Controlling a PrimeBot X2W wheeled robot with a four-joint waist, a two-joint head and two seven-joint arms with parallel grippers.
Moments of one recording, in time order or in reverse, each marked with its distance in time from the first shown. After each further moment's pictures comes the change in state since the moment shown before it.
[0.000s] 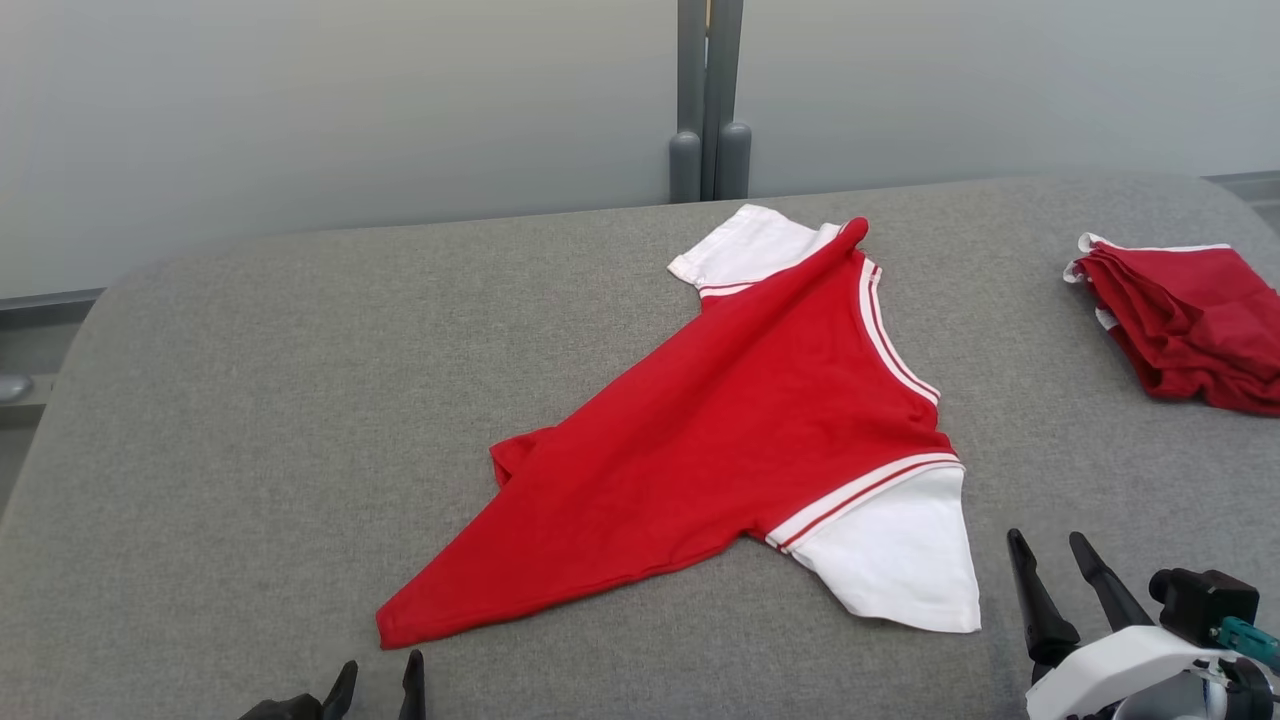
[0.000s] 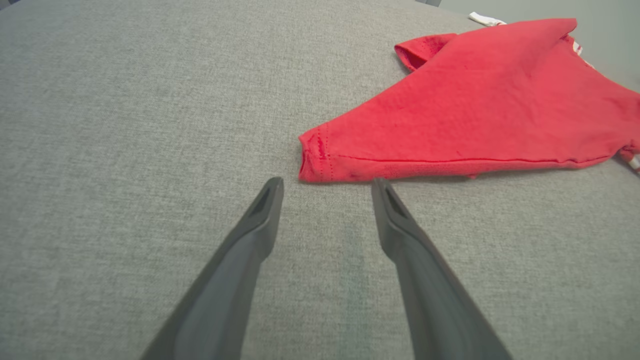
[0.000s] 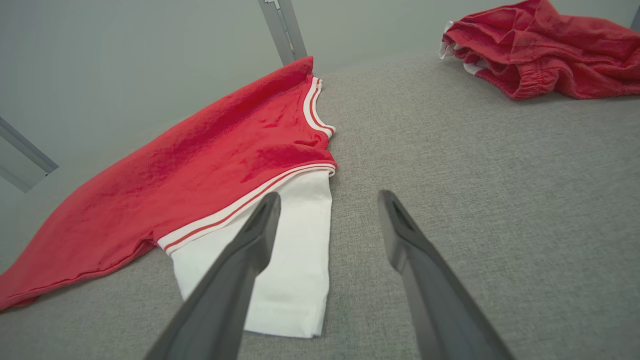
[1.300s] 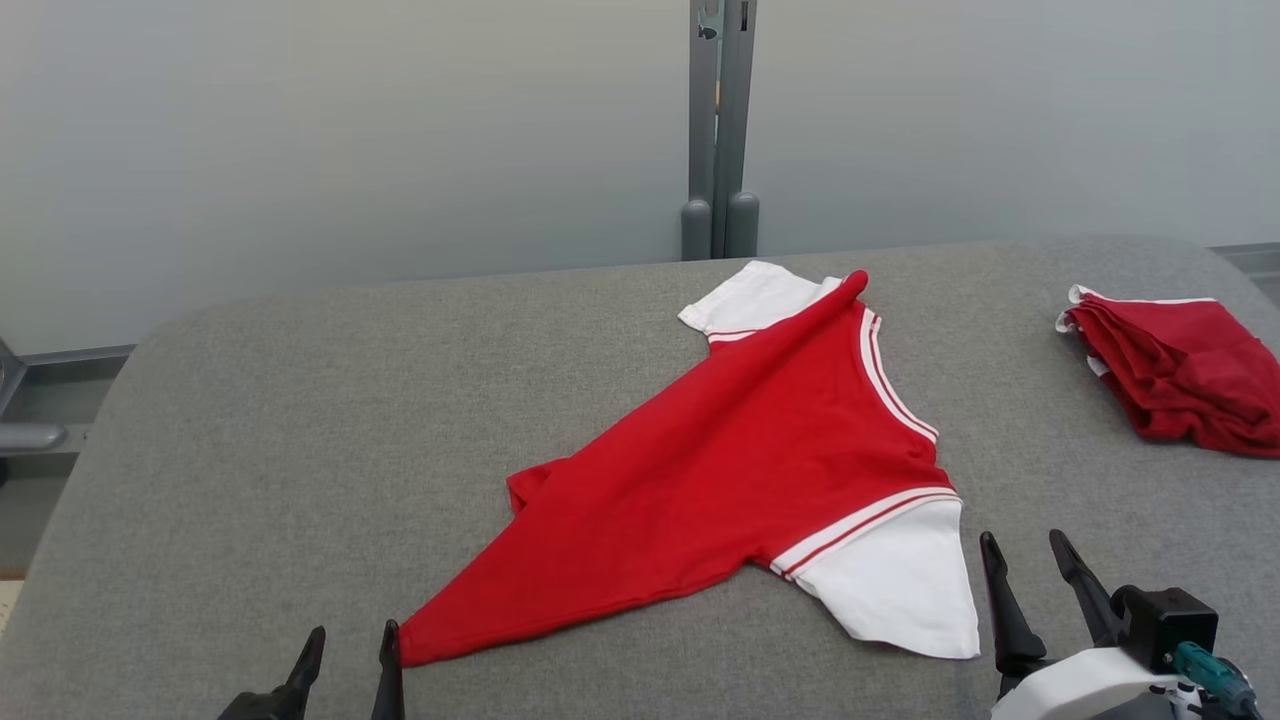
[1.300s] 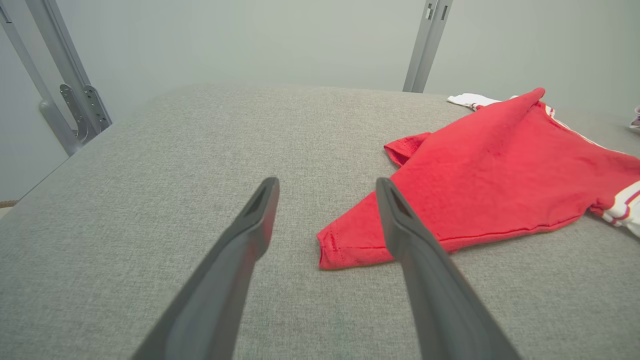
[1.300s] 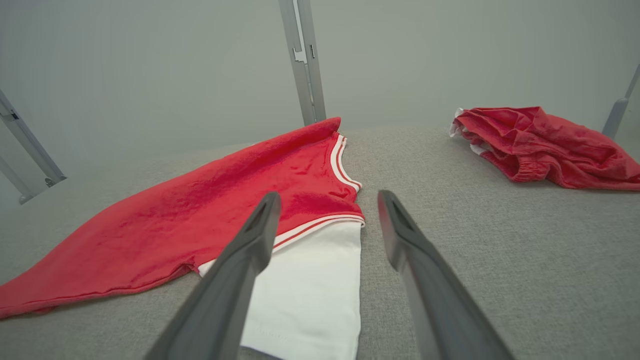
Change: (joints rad) left arm 0.075 -0.020 0.094 -0.214 0.160 0.007 0.000; right arm 0.070 0.151 -0.133 -0.123 -0.303 0.000 0.000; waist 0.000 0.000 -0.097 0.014
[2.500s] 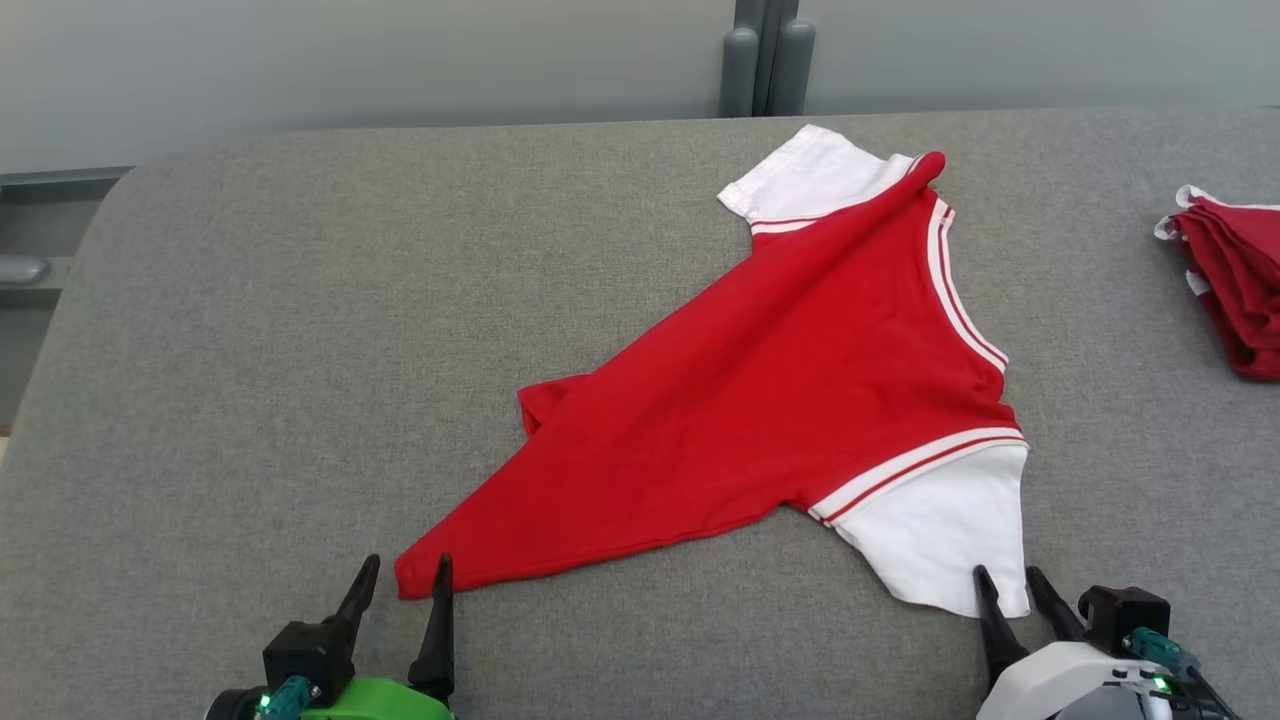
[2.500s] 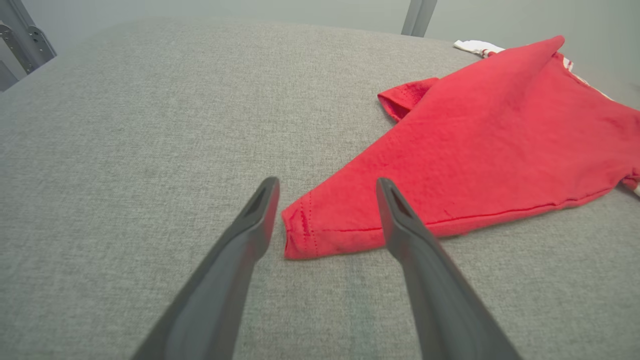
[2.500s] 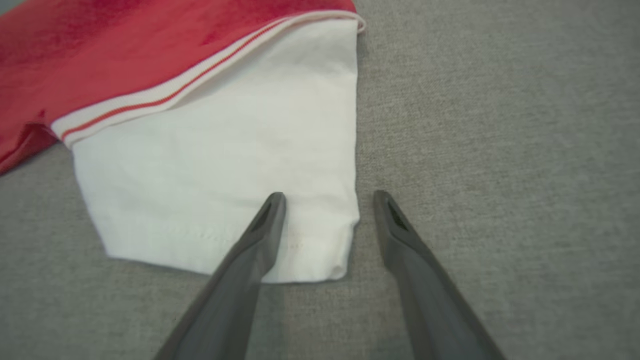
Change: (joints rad) left arm -0.111 -0.001 -0.110 0.024 -0.038 0.011 0.000; right arm -0.140 0.015 0.017 0.379 0.015 0.000 -0.014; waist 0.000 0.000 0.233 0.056
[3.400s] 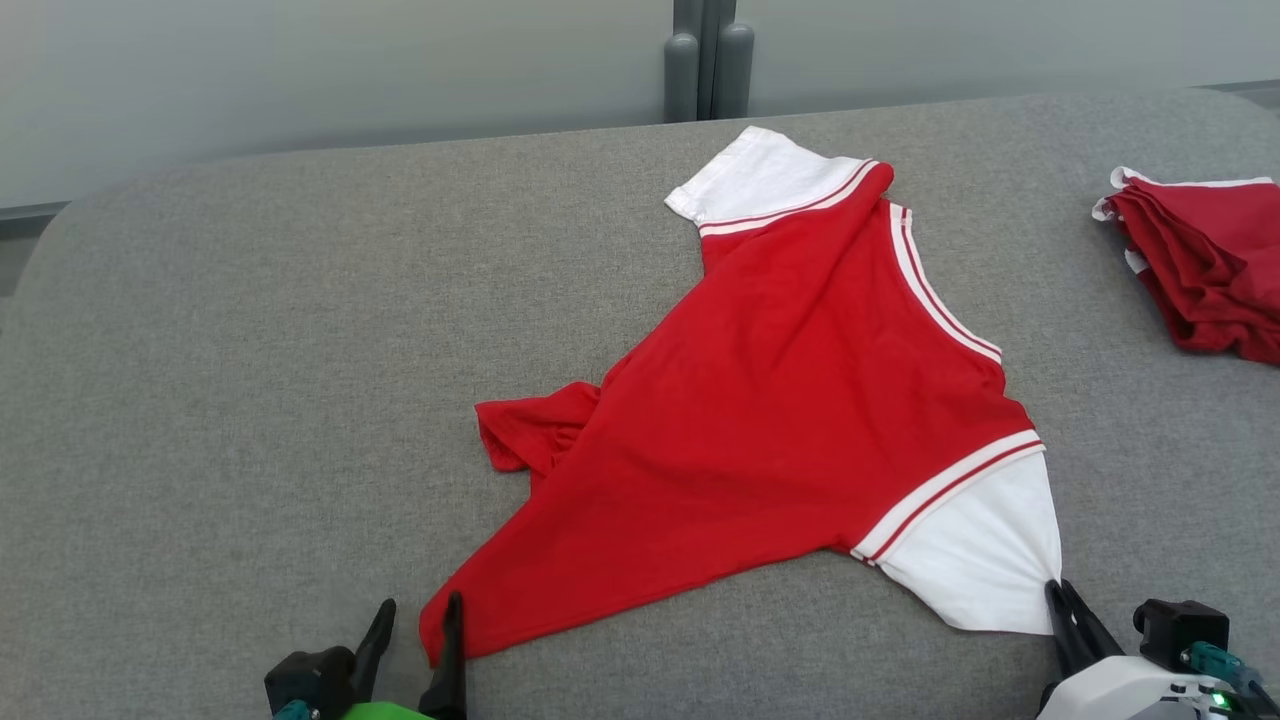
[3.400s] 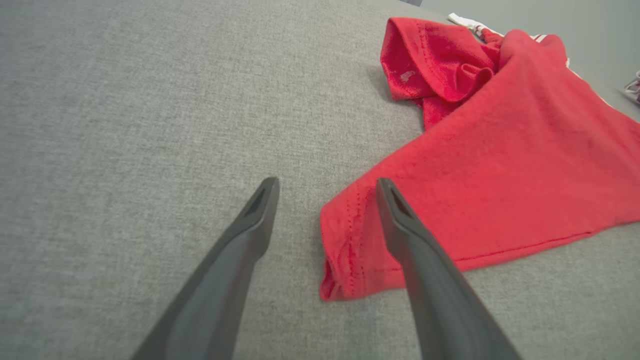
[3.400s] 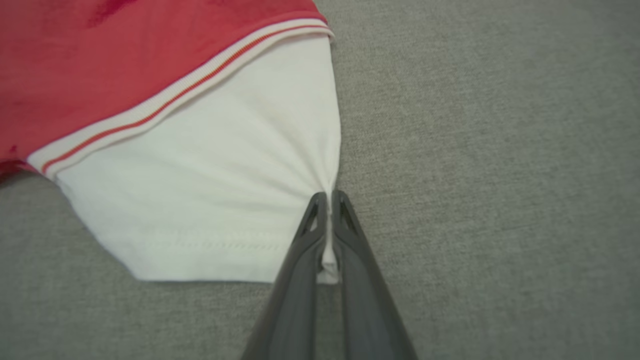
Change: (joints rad) left arm 0.001 0.000 -0.038 0.094 -0.165 -0.003 0.000; right arm 0.041 -0.088 -0.021 -0.037 0.040 0.002 0.010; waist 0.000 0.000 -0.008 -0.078
